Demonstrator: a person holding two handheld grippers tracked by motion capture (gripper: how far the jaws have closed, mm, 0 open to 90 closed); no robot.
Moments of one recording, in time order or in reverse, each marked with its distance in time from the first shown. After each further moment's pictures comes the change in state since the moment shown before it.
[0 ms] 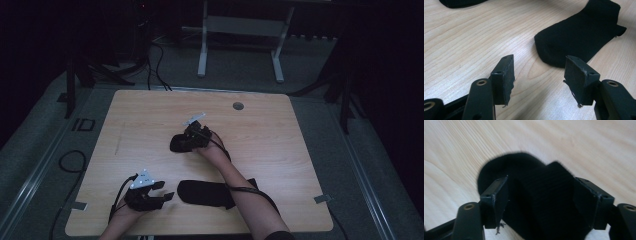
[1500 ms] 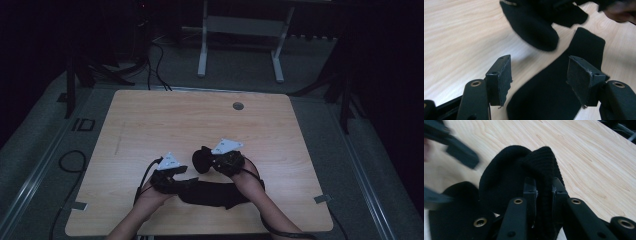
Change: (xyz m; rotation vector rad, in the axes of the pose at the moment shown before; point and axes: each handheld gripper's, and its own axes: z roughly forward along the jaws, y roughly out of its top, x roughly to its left) left arm -0.028 0.076 0.043 -0.038 -0.042 0.019; right arm 0.030 -0.084 -0.141 -0.181 -0.029 -0.128
